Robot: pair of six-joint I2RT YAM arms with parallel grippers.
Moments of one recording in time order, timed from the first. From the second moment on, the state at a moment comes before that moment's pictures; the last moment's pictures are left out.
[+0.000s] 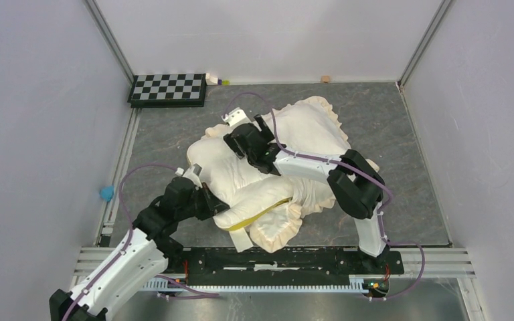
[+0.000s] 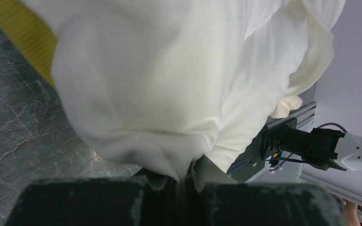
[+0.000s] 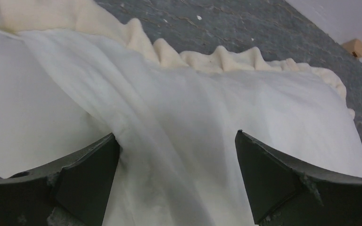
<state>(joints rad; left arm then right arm) -0.55 0.57 0.39 -0.50 0.21 -0.88 0.93 1.99 1.43 0.04 0.60 -0.09</state>
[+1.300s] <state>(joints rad) -0.56 0.74 0.80 -0.67 -0.16 -0.72 0.36 1.70 1.32 -0.09 0.25 0.02</state>
